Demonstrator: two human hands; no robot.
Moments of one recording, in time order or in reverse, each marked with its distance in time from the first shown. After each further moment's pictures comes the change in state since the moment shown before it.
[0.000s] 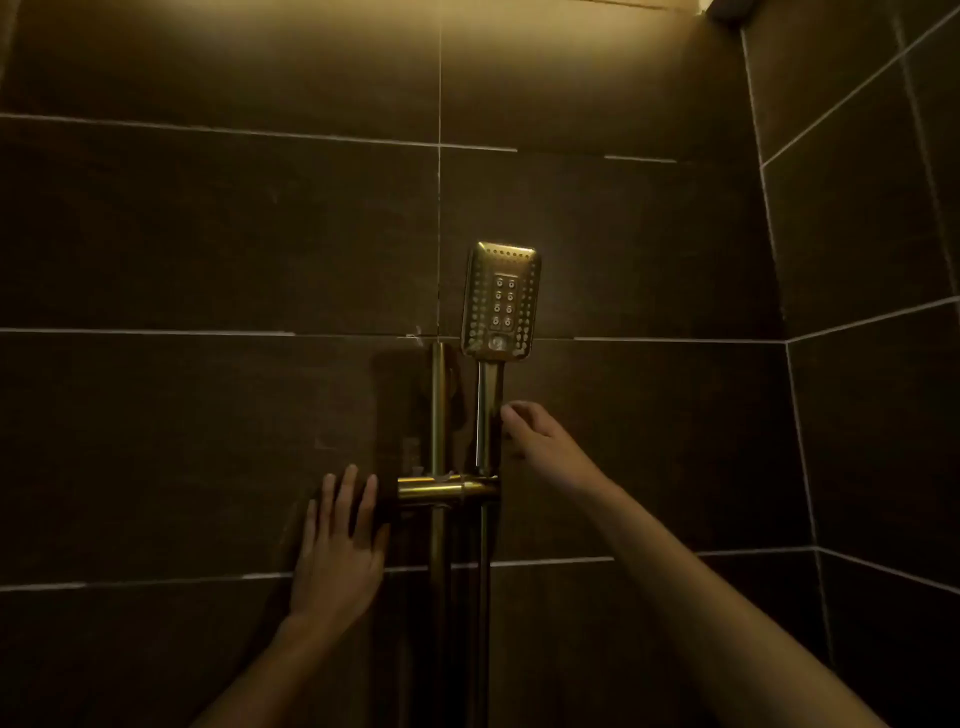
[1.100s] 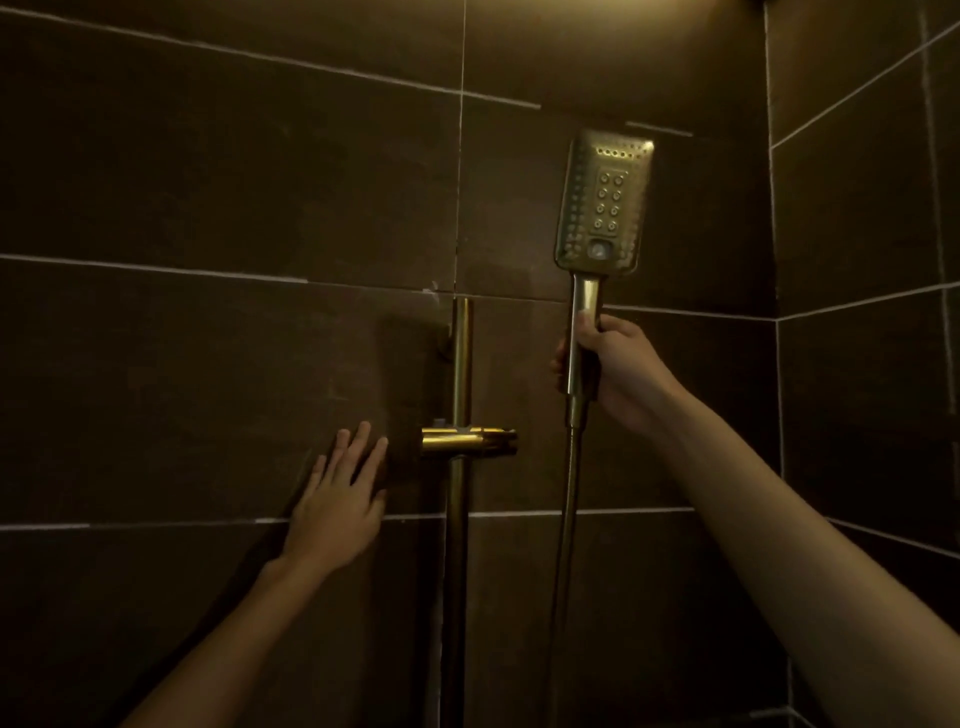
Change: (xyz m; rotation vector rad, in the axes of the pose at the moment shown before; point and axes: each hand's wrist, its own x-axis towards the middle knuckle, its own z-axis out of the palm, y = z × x) left_hand 0.000 -0.023 -0.022 -0.099 -0.145 0.104; right_hand -0.037 -0.077 -0.018 0.295 0.221 0.033
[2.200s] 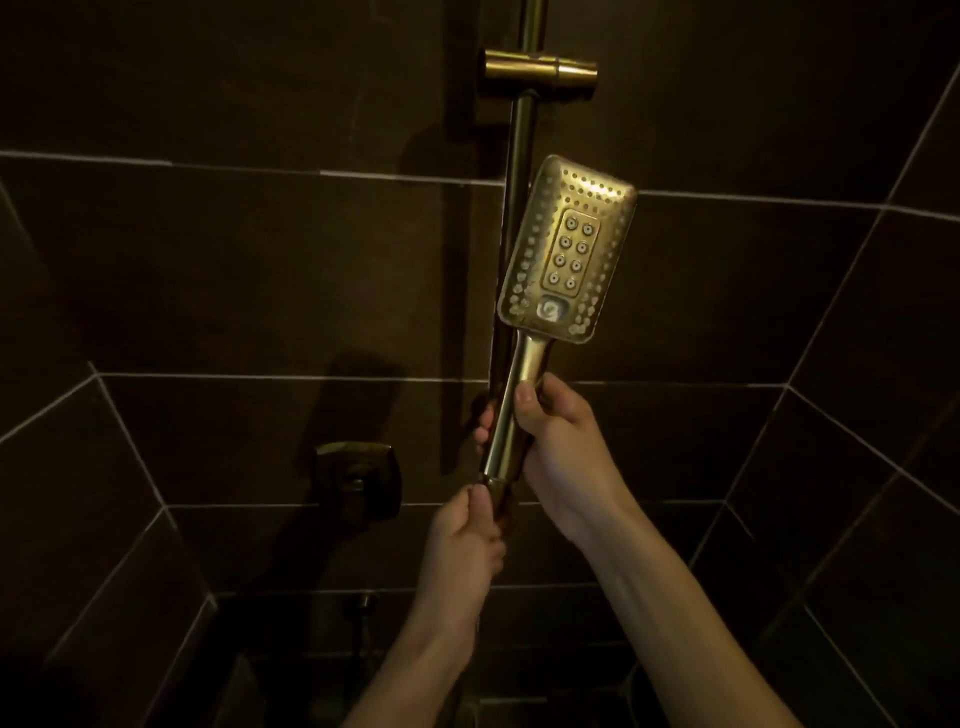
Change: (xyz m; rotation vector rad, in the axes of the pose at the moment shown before) left_hand -0.343 0.193 -0.074 -1.393 -0.458 -1.164; right_hand -0.312 0.169 0.077 0.407 -0.097 0.617
